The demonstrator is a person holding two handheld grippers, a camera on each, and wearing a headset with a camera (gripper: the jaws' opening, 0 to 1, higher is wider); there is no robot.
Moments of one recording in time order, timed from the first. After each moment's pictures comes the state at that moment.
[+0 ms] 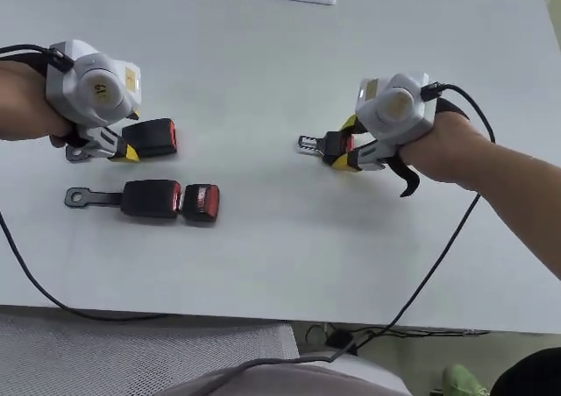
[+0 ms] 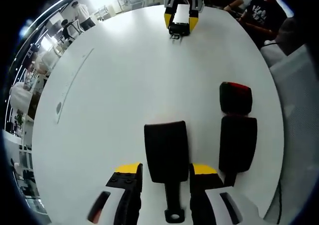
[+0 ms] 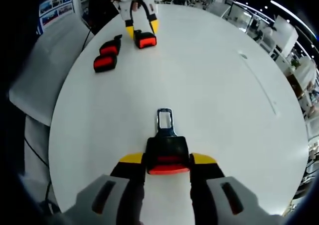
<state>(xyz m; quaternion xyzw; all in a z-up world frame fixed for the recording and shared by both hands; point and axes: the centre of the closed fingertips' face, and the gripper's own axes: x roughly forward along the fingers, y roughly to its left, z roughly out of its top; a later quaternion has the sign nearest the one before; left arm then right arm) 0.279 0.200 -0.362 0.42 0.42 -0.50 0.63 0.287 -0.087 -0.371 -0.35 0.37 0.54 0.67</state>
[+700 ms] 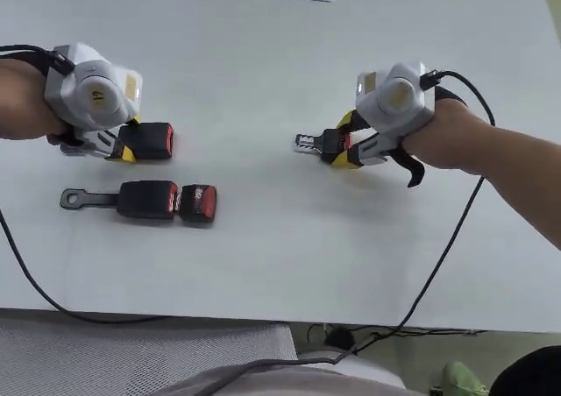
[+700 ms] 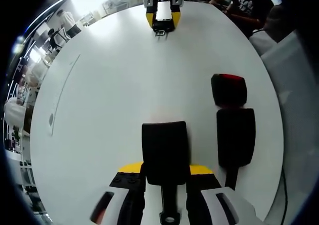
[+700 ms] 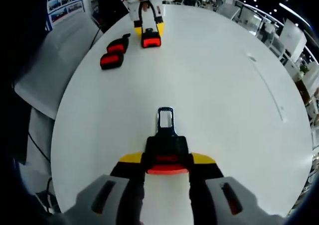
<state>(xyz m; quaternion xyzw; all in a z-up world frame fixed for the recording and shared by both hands) 0.274 0.201 -0.371 0.44 0.41 -0.53 0.60 0.285 -0.084 -0.372 -0.35 0.37 0.57 0.64</state>
